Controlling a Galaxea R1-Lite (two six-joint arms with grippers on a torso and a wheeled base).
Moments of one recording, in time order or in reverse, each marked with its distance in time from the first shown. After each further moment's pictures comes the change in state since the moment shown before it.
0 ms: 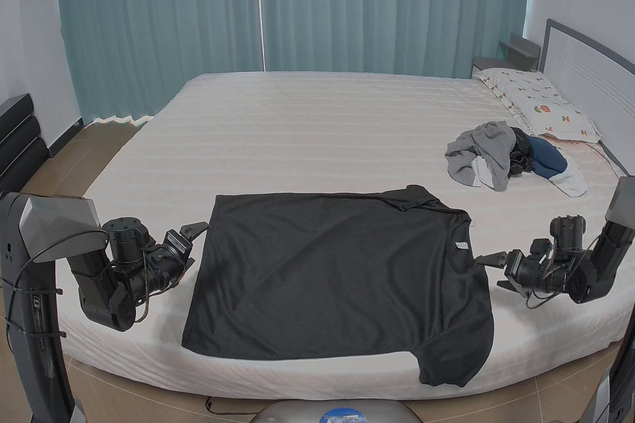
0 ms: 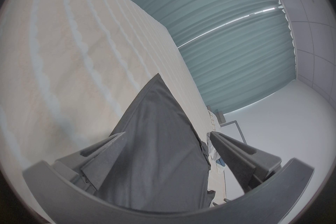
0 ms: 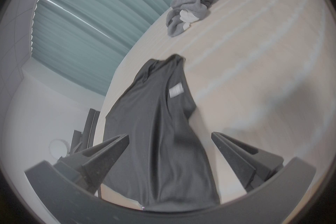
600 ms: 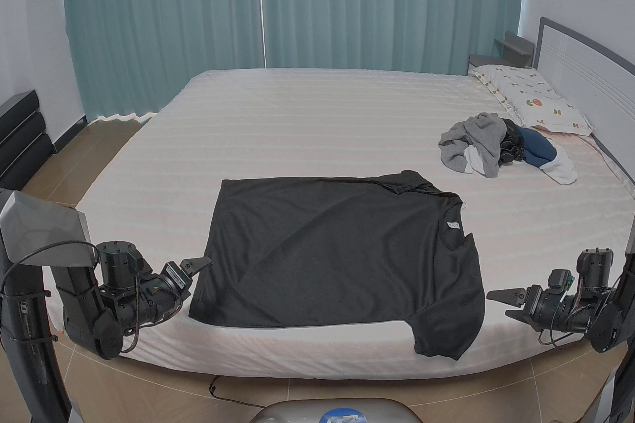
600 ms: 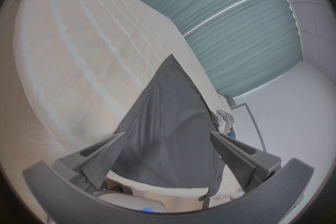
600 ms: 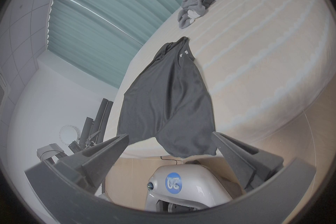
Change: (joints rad) left arm -0.056 -0.104 0.271 -0.015 0.024 0.089; right arm 0.010 -0.116 0.399 -0.326 0.063 -0.004
